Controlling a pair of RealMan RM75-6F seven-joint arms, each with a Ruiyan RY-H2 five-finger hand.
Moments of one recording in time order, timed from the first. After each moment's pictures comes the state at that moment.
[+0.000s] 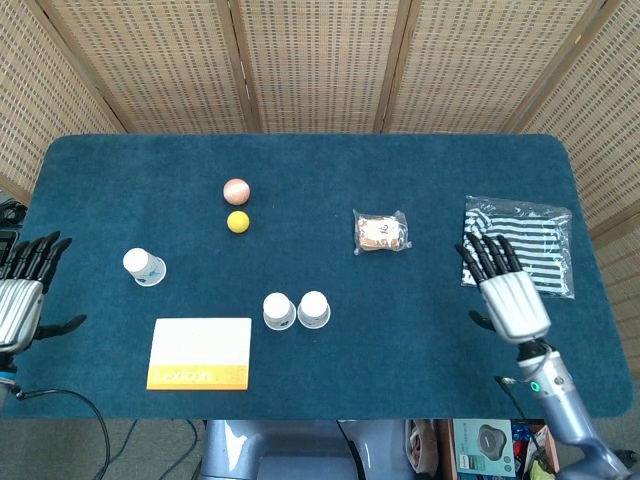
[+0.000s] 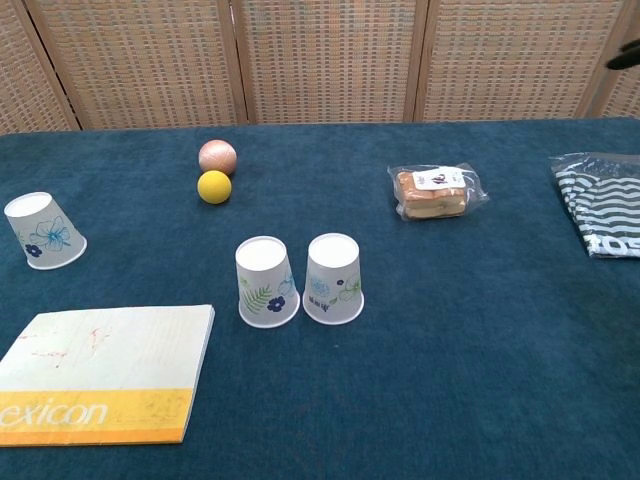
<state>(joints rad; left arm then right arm) -0.23 -1.01 -0.14 -1.72 1.42 1.32 0.07 0.45 -1.18 -0.03 -1.67 -1.40 1.46 -0.29</state>
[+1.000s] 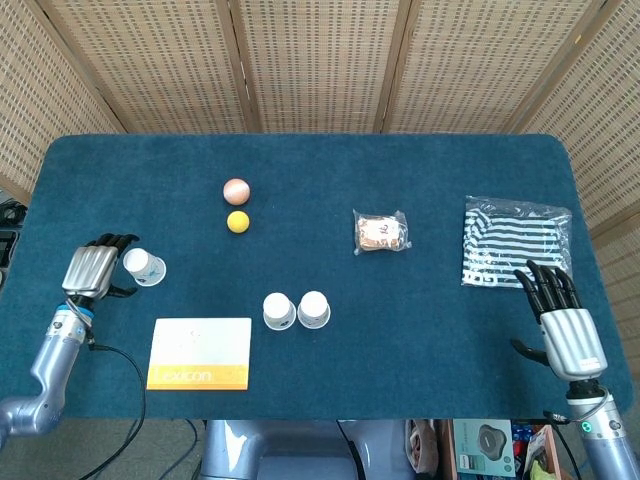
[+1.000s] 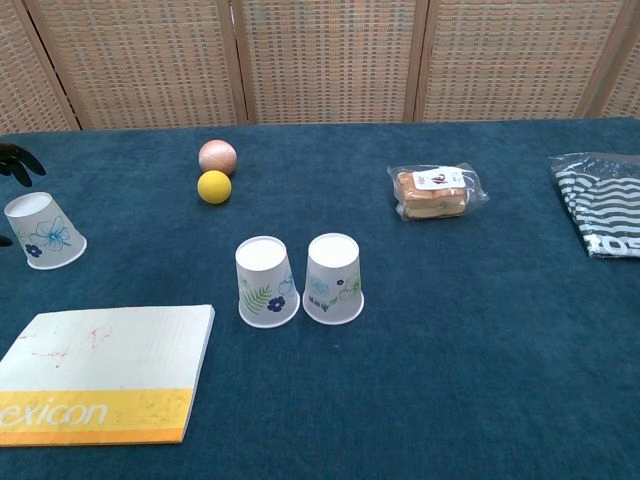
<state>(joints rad) -0.50 -1.40 -0.19 -1.25 1.14 0.96 0.18 0.24 -1.22 -0.02 -1.48 -1.51 1.55 0.00</state>
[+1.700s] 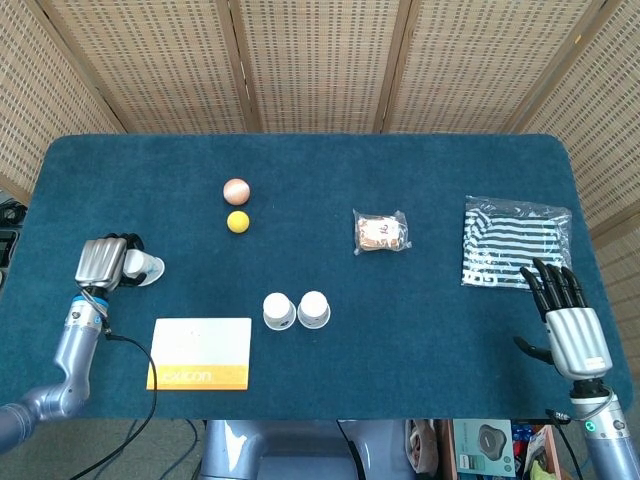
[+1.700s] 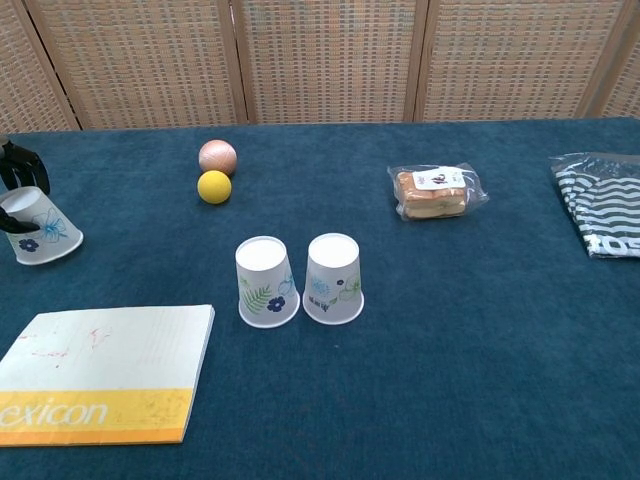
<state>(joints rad) -0.55 -1.48 -0.22 -1.21 1.04 0.98 0.28 0.21 -1.21 0.03 -1.48 -1.53 1.53 0.01</state>
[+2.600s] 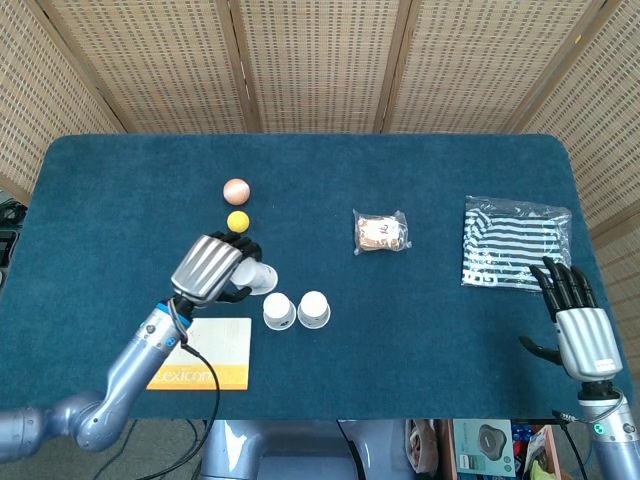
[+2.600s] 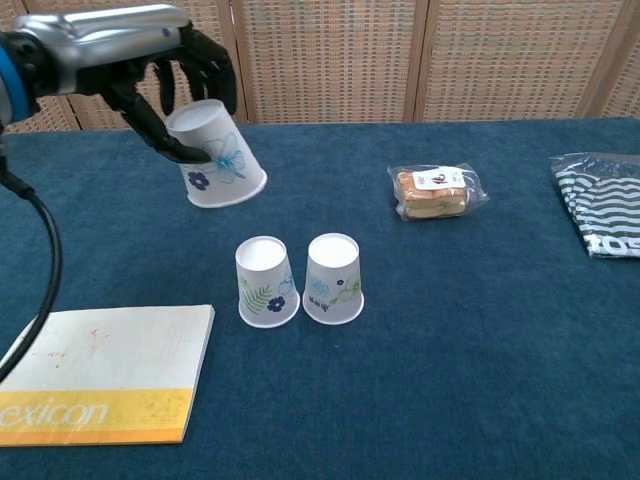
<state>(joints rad) -0.75 -1.34 -0.28 -1.90 1.08 1.03 0.60 0.18 -1.18 0.06 -1.51 -1.54 1.53 0.05</state>
